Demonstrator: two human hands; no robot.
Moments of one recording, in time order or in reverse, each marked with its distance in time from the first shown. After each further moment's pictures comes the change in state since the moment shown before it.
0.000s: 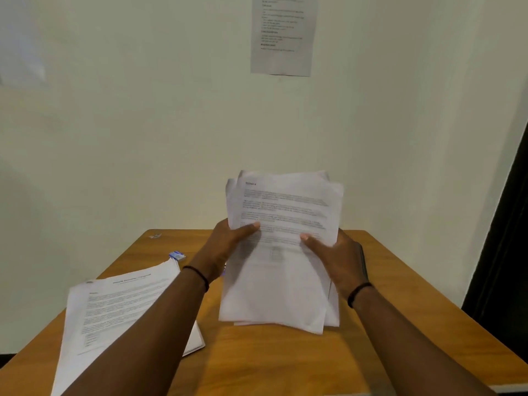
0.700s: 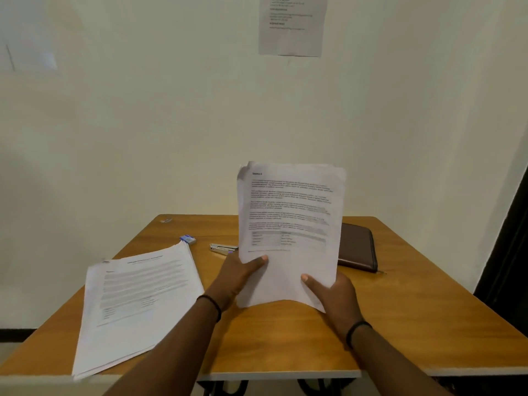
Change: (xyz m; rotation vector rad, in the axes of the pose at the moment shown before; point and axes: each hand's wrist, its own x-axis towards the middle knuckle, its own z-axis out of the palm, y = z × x) left_hand -0.050 -0.072 0.016 0.015 0.109 -0.113; right_hand -0.060 0.094 -0.002 -0.099 0.053 0.185
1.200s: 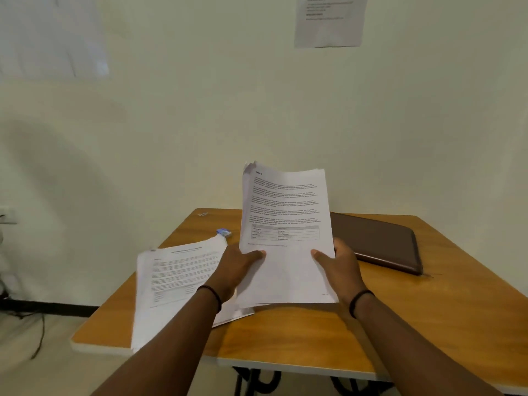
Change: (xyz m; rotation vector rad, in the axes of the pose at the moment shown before) left_hand -0.010 0.009 -0.056 0.156 0.145 -0.083; right_hand 0.025 -0.034 0.053 0.008 -0.112 -0.012
